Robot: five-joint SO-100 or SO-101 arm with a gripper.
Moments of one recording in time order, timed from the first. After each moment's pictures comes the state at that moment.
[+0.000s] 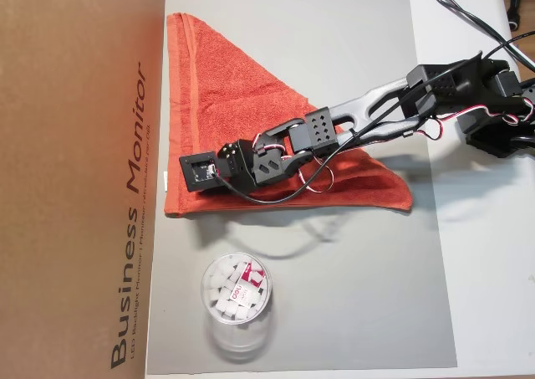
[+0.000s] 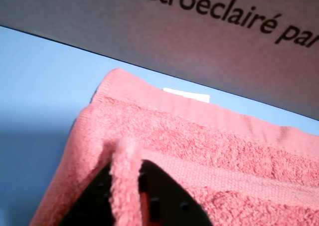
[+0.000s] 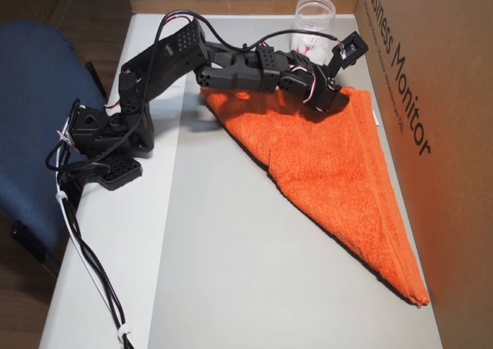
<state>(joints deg) -11.4 25.1 36.9 14.7 79.4</state>
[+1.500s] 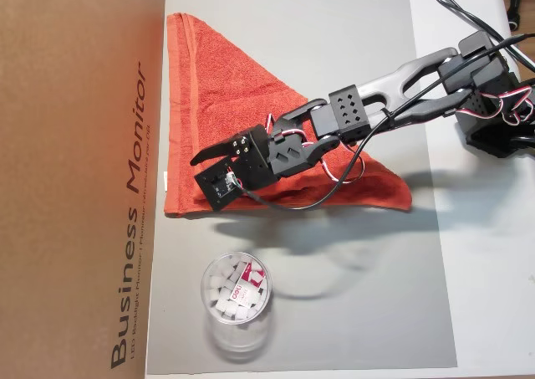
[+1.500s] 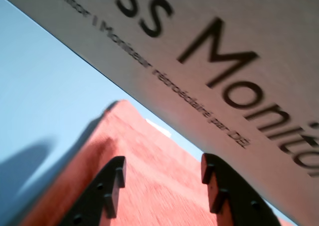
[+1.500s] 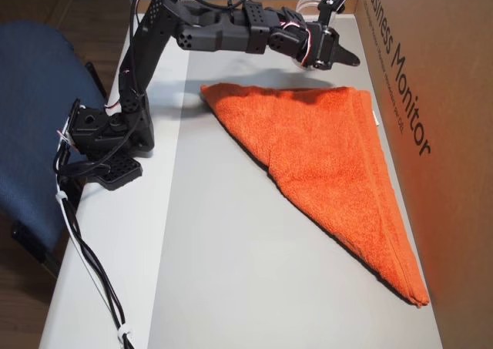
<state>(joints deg) -13.1 55.6 65.6 14.7 56.2</state>
